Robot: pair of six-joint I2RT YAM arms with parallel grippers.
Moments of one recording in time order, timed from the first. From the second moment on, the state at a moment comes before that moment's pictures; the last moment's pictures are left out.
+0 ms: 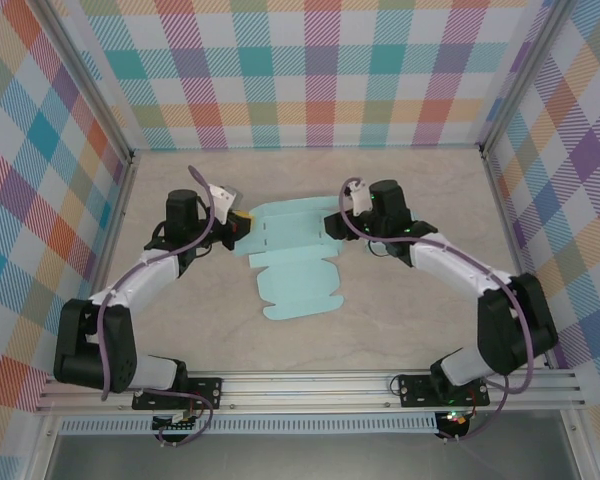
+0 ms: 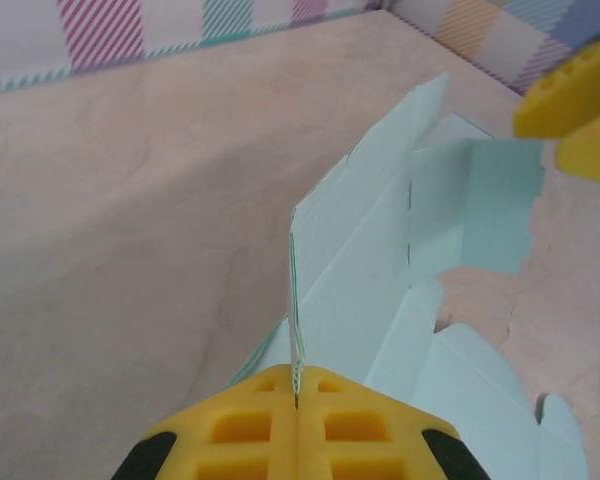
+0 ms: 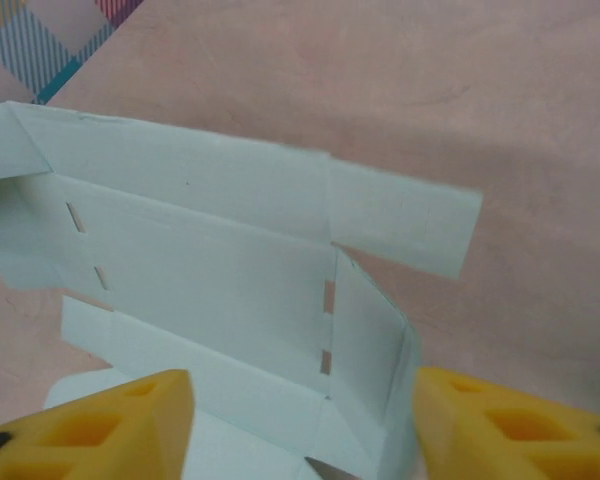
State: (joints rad) left arm -0.18 1.35 0.82 0.03 0.65 0.15; right arm 0.46 1.44 0.98 -0.11 -0.31 0.14
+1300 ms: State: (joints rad) left arm -0.26 1.14 0.82 -0.19 0.74 0.50; right arm 0.44 1.59 1.28 -0.63 -0.55 -0.48
